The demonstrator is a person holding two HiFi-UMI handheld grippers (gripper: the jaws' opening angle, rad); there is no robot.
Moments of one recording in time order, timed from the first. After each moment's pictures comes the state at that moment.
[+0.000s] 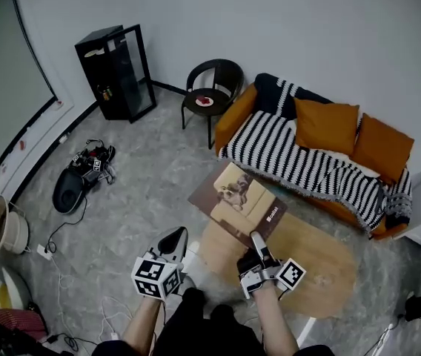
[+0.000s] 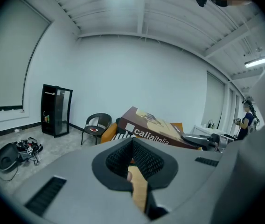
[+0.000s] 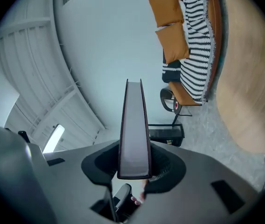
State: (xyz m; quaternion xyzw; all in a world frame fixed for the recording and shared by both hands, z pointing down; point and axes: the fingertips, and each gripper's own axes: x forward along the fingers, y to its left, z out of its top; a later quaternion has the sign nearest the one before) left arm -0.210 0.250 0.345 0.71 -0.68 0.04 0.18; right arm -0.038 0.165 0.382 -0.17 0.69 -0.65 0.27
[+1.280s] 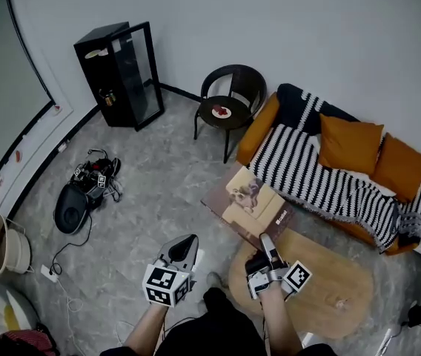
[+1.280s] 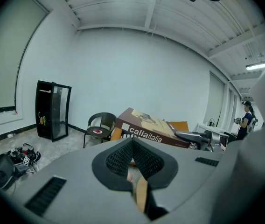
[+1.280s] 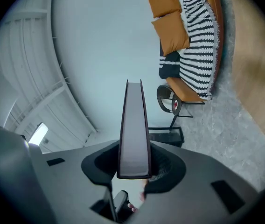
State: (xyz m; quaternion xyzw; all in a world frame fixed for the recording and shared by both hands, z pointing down) left arm -0.413 0.131 0.378 0.73 -0.66 0.05 0.19; right arm -0.246 0.034 0.416 -0.21 0.68 -0.65 0.27
